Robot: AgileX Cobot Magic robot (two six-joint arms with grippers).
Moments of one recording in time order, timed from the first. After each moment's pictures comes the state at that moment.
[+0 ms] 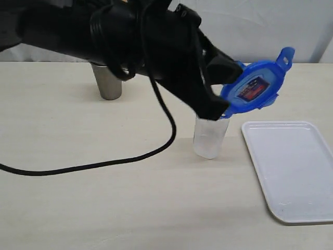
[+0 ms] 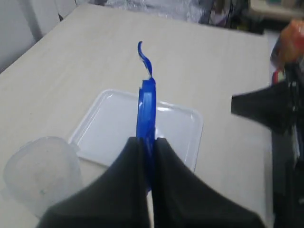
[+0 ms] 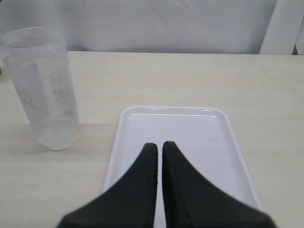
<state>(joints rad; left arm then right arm) -0.69 1.50 -1.25 -0.89 0.50 1.02 0.04 0.00 0.00 -0.06 0.35 0.04</state>
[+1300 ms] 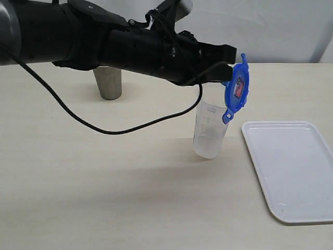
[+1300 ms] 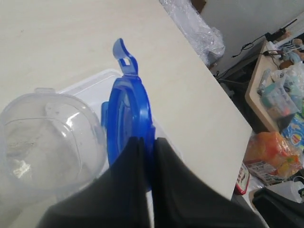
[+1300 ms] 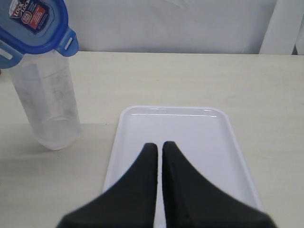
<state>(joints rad) -0.52 1.84 -1.36 -1.39 0.56 0.90 0.04 0.00 0.00 -0.06 0.35 0.04</state>
